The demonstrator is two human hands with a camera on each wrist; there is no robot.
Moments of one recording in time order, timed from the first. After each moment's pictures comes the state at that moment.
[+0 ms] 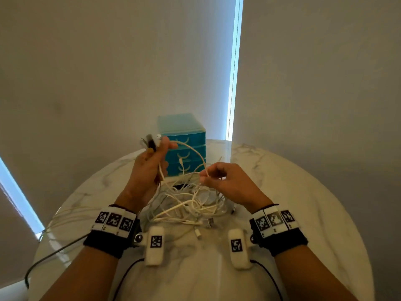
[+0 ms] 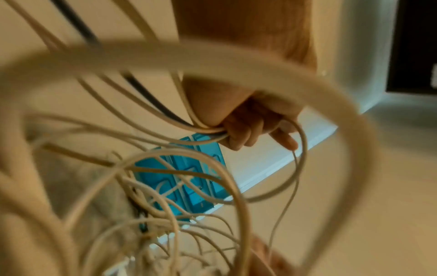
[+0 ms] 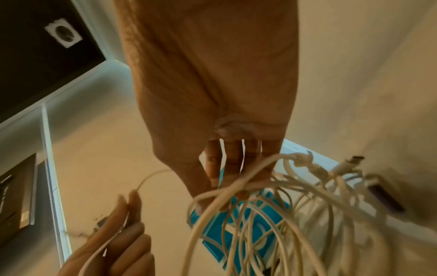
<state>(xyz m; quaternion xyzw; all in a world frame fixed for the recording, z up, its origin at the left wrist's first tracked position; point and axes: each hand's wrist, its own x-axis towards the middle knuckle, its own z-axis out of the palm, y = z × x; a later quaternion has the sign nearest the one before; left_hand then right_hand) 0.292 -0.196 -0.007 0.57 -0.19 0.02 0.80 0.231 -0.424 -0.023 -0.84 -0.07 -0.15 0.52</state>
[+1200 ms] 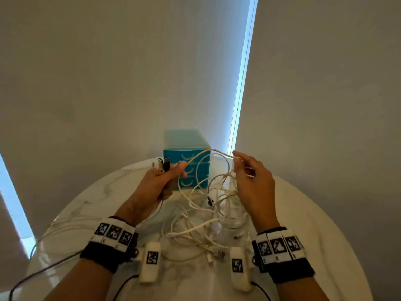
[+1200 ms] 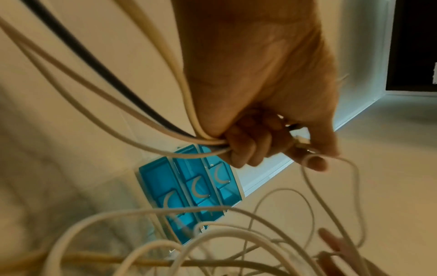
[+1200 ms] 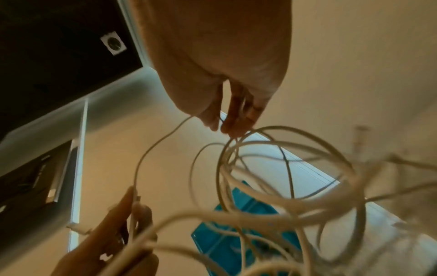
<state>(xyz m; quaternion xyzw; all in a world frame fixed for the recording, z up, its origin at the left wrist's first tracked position) 0.293 -0.191 -0.008 0.60 -0.23 -0.04 0.77 0.222 -0.432 0.004 -0.73 0.02 -0.41 0.54</state>
